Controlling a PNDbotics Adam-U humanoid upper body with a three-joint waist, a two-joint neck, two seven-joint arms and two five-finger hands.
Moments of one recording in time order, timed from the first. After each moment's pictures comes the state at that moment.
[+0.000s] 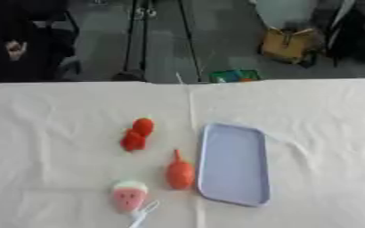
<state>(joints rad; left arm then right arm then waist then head) -0.25 0.63 0.24 -1.98 -0.06 -0.70 0.13 -0.09 -0.32 -0.59 -1.98 -0.25 -0.74 -0.25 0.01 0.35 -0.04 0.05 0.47</state>
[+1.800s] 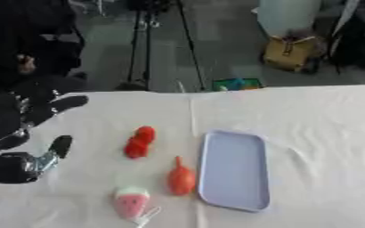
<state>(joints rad) -0.49 0.94 -0.17 -1.75 -0.65 -0.40 -0.01 -0.09 -0.34 -0.57 -1.98 -0.29 -0.69 -0.20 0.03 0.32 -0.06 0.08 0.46</state>
